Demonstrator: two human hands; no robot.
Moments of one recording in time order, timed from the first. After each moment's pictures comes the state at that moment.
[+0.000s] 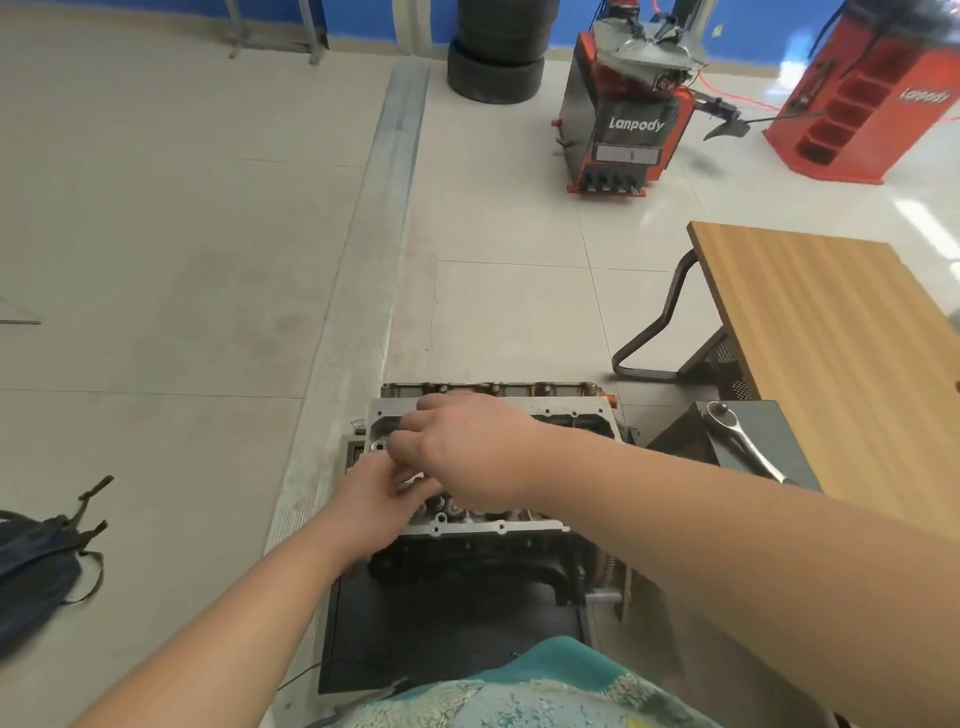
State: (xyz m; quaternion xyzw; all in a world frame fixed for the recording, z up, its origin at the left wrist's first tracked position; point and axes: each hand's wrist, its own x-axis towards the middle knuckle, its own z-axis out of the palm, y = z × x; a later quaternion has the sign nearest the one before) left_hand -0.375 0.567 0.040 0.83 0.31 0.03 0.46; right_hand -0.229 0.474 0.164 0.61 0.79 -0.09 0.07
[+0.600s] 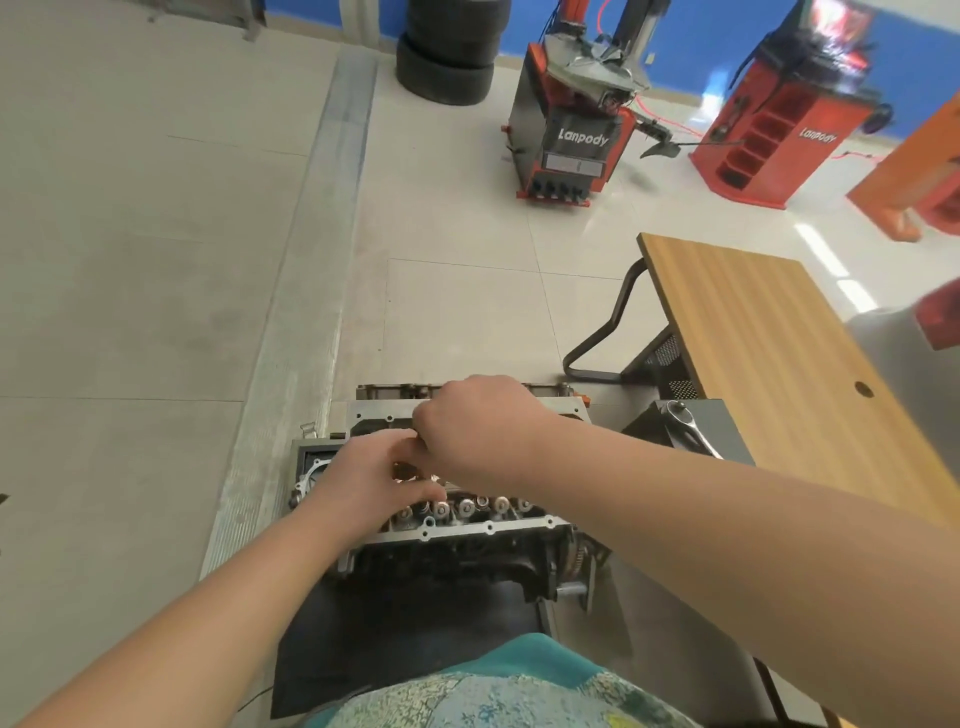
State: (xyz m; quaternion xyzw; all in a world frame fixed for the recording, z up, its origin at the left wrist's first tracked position) left_hand -0.365 0.594 0.035 0.86 0.20 0.05 0.47; right_hand -0.249 0.492 0.180 0.76 0.62 -0.10 0.15
